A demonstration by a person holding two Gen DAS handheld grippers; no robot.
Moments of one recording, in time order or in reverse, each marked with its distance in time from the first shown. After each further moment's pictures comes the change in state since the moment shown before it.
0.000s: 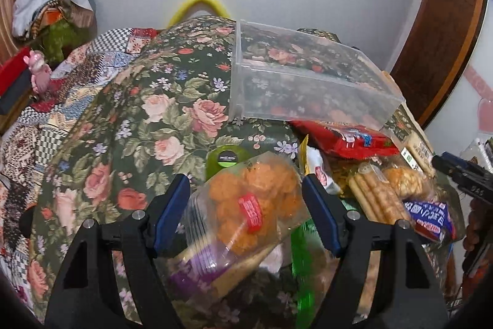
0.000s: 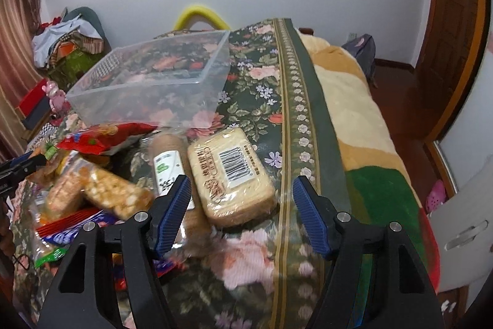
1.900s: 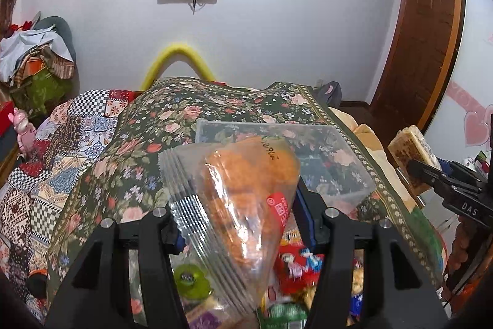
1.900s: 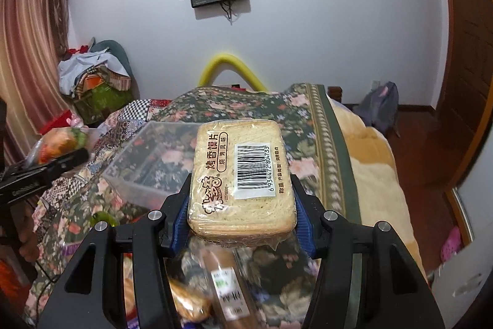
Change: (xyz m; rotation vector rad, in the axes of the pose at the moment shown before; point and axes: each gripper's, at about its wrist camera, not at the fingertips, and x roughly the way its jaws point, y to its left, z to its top) left arm -0.015 -0.043 0.109 0.086 -0.186 -0.058; right arm -0.016 0.038 0.080 -0.051 -0.223 0.103
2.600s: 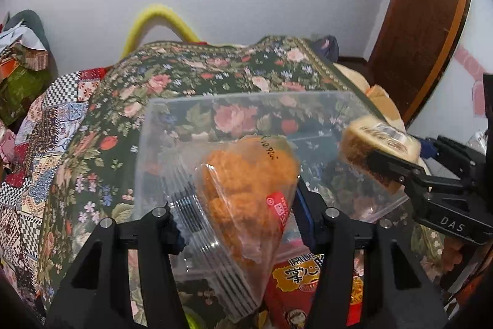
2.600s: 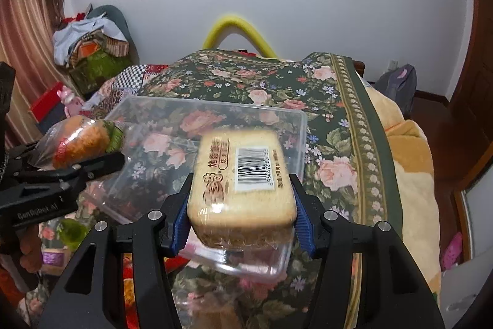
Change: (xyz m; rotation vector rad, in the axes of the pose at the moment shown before) left arm 0.118 -0.013 0.011 0.074 0.231 -0.031; right arm 0.089 0.013 0.012 -0.042 0.182 0.029
